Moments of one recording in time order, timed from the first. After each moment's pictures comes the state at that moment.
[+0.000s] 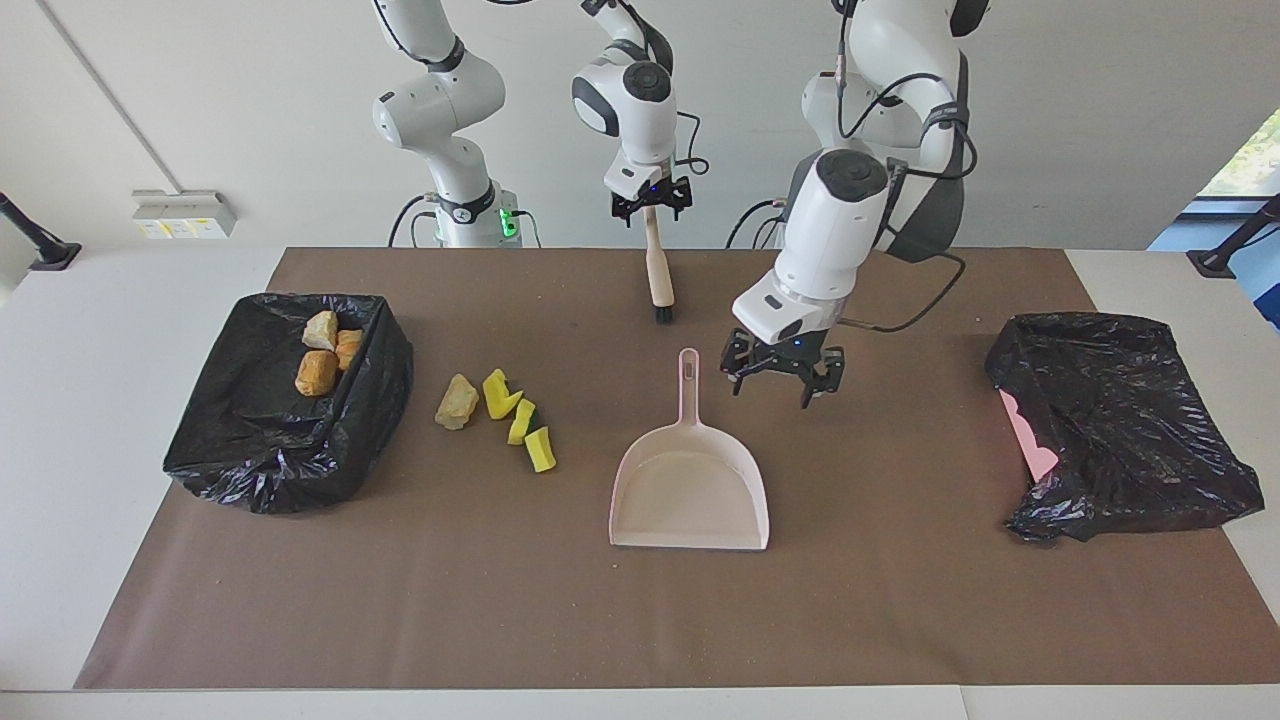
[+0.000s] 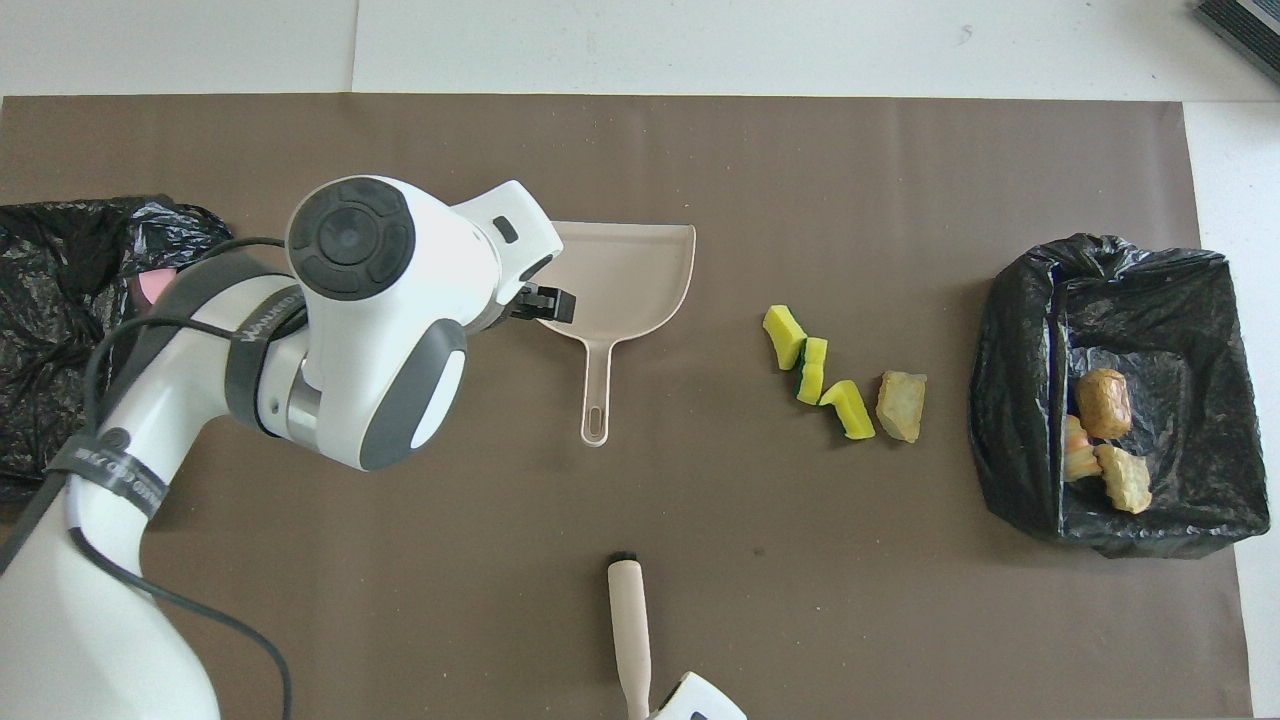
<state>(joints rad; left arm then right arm) -0.51 0.30 0.00 -1.71 -0.03 2.18 -0.25 0.66 -0.23 0.42 -2.55 0.41 2.24 0.70</state>
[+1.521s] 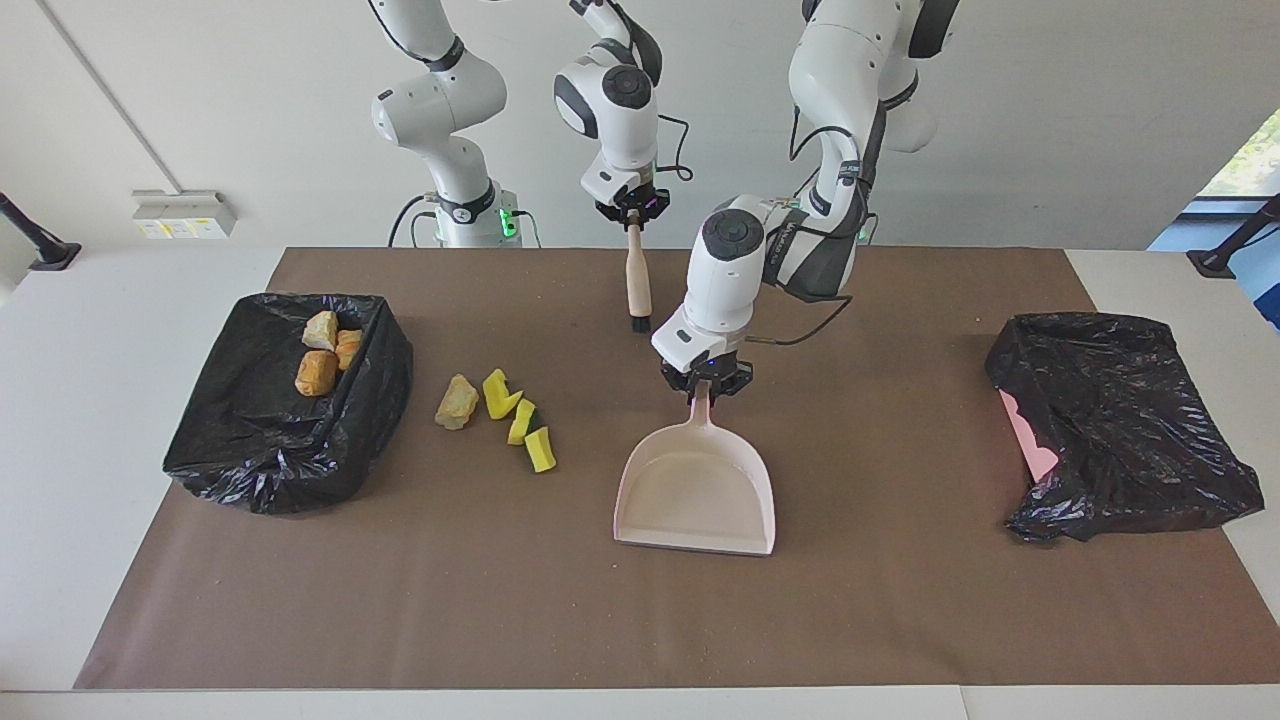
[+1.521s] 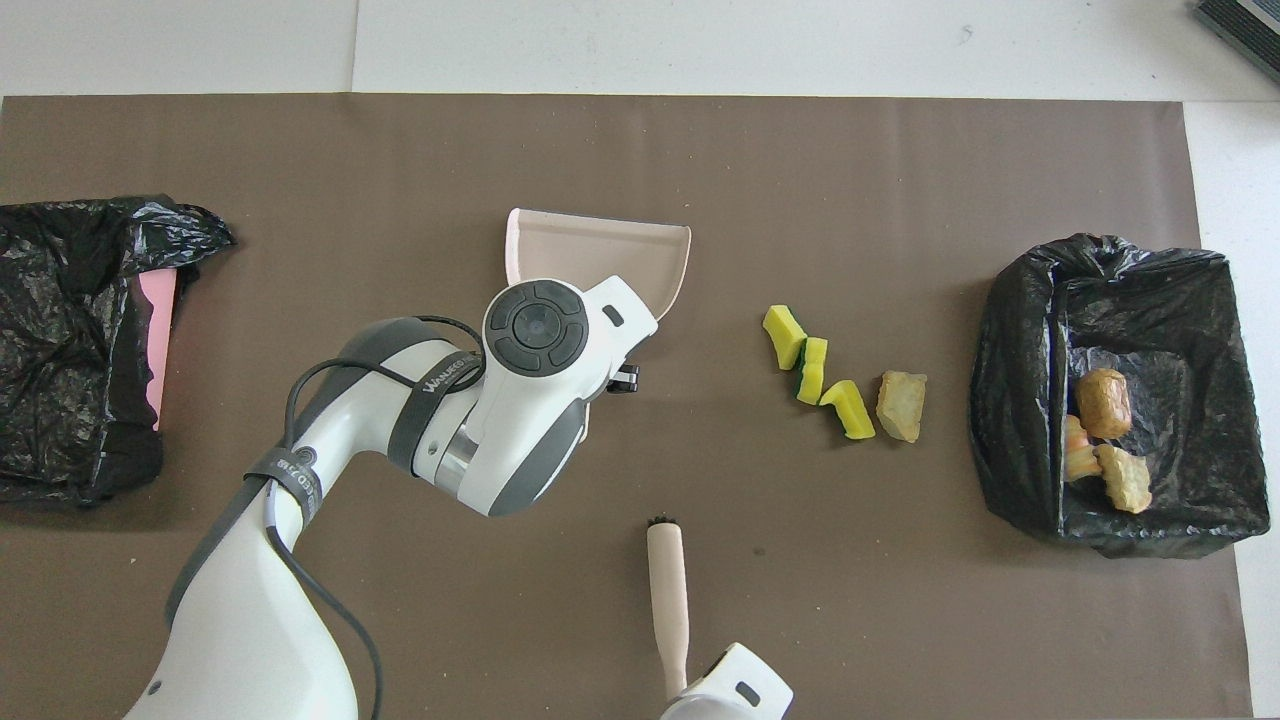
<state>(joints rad) -0.66 0.36 0.03 -1.80 -0.02 2.19 -0.43 0.51 -0.33 0.39 -2.54 0.36 2.05 0.65</state>
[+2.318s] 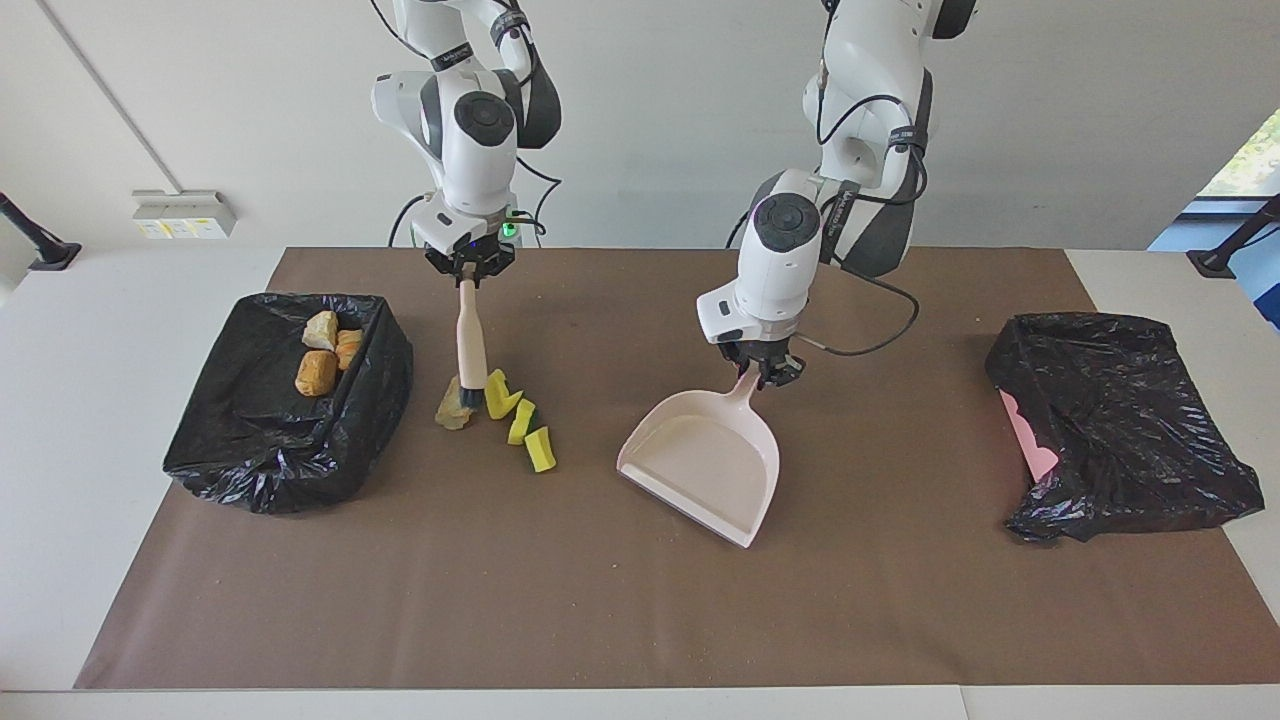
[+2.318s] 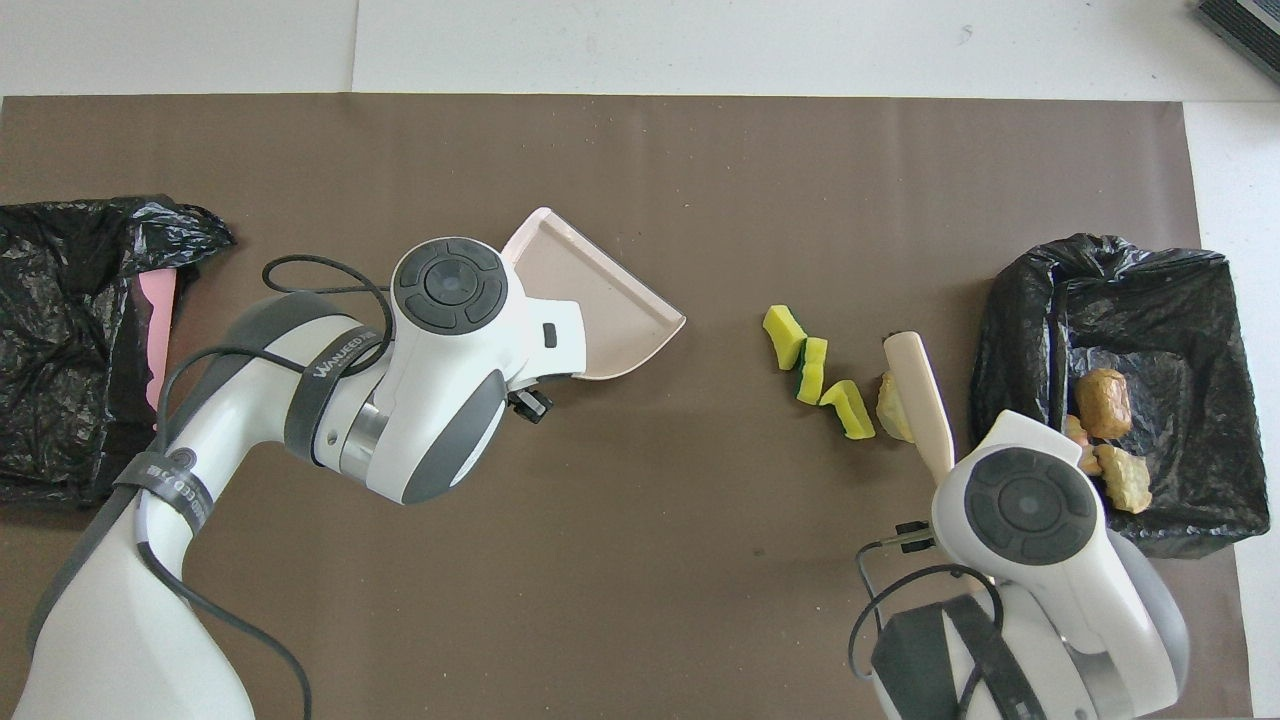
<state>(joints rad) -0.57 0.26 0.04 -1.82 0.06 1.98 0.24 -0.11 -0.28 0.39 -2.39 -0.23 1.91 0.15</state>
